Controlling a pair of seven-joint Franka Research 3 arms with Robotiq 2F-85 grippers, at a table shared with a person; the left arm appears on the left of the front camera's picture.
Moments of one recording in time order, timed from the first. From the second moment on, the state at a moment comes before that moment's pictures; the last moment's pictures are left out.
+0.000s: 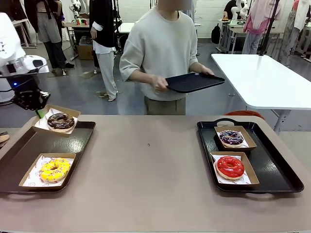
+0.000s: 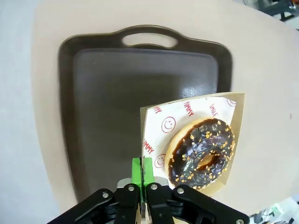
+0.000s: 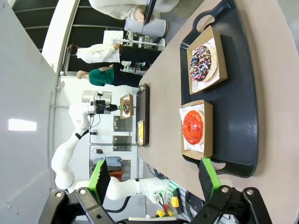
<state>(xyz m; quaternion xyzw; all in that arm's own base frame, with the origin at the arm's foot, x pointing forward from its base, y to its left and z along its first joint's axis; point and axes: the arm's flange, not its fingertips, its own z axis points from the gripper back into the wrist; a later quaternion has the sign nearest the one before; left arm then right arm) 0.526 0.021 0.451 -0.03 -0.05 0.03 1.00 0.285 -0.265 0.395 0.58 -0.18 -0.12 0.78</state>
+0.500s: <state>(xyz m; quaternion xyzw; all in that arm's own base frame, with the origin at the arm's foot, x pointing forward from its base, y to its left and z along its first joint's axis) 0.532 0.034 0.422 -0.02 -0.03 0.04 1.00 0.284 -0.265 0.395 0.58 -0.18 -0.12 0.78</state>
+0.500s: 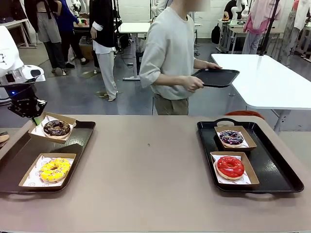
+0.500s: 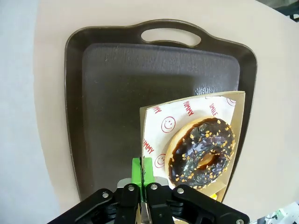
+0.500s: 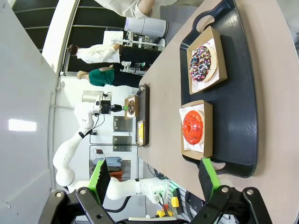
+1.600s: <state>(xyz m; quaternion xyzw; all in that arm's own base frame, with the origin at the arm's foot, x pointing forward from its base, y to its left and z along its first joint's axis) 0.538 0.032 0.403 -0.02 -0.01 0.02 1.00 0.284 -0.265 0.395 0.58 -0.18 -0.12 0.78</state>
